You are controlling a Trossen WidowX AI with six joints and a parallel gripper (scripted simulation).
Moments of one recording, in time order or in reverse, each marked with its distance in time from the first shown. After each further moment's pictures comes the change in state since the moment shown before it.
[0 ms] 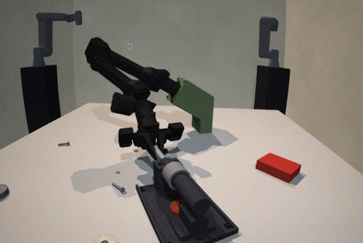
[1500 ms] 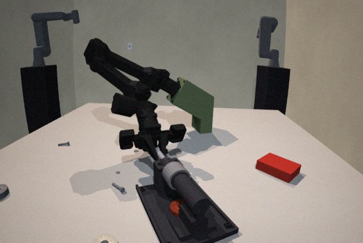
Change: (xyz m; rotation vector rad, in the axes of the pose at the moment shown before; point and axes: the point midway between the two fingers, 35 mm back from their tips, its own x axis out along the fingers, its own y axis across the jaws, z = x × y) arm 0.013 0.000 -0.008 0.001 -0.002 -0.001
